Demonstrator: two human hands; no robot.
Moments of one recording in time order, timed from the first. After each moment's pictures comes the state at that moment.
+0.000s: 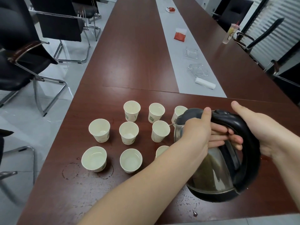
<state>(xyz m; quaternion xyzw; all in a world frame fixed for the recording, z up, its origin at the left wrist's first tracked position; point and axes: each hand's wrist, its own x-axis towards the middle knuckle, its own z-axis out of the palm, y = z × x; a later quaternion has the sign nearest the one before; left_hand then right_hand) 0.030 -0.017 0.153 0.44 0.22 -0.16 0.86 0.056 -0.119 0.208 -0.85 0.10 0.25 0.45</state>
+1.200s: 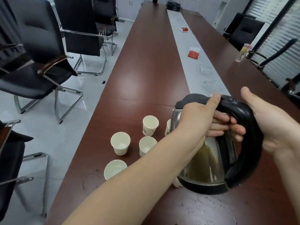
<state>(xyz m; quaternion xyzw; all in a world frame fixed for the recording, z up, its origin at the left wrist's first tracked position) 0.023 0.071 0.202 0.52 0.13 -0.03 0.85 0.059 -0.039 0.240 -0.79 0.02 0.23 0.57</state>
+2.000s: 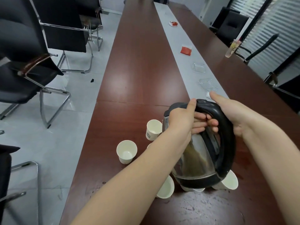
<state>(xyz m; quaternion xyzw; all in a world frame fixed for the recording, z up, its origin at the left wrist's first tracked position) 0.060 0.141 0.168 0.47 0.23 -0.06 0.85 0.095 0.048 0.219 -0.81 0.08 0.28 0.50</state>
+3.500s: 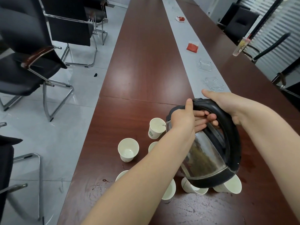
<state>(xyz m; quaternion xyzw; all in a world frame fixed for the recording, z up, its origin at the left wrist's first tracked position) 0.076 0.141 0.148 0.38 0.28 -0.05 0.88 0.127 0.068 0.218 -0.87 0.08 0.32 0.37</state>
